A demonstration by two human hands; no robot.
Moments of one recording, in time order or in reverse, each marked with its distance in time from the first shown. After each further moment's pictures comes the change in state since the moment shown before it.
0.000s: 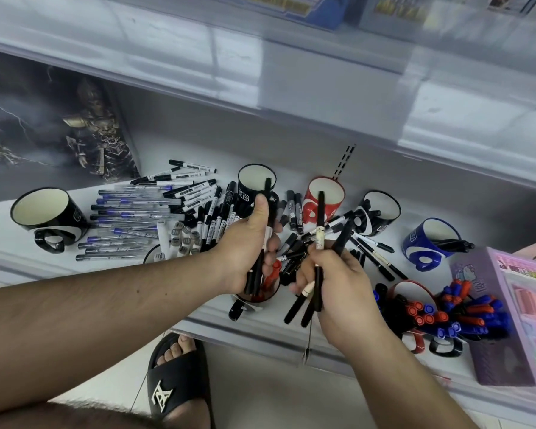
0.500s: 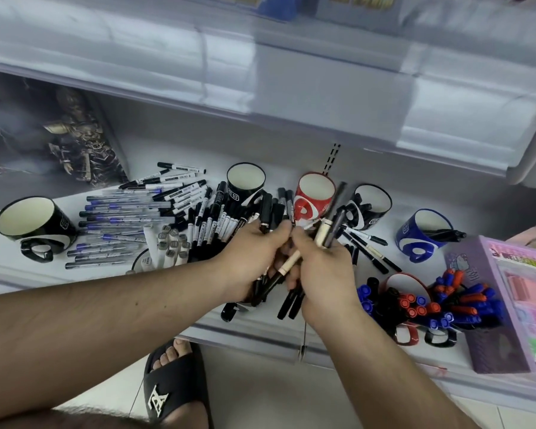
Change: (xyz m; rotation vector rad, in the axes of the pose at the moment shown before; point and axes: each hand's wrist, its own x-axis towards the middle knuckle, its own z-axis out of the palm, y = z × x) left_hand -0.007 -0.006 0.024 0.190 -0.083 0.123; right_hand 0.013 -0.004 0.007 0.006 0.126 -0.035
